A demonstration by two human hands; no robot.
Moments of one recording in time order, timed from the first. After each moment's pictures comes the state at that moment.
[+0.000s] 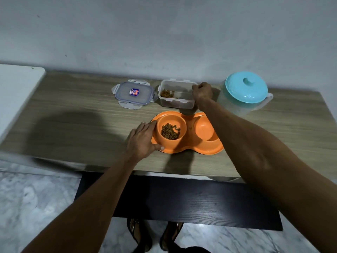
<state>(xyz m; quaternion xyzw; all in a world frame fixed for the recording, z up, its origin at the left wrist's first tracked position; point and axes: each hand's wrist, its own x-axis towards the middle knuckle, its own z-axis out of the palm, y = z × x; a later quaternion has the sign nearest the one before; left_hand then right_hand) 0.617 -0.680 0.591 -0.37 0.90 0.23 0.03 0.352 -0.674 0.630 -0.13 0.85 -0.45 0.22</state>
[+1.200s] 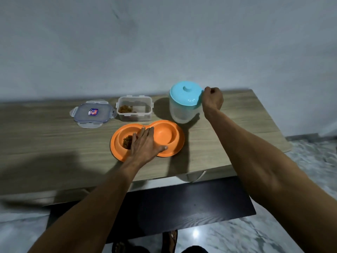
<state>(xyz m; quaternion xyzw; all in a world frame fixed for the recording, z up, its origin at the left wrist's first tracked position) 0.514 -0.595 0.627 -0.31 0.93 0.21 0.02 0.272 -0.517 0.702 0.01 0.85 -0.53 0.03</state>
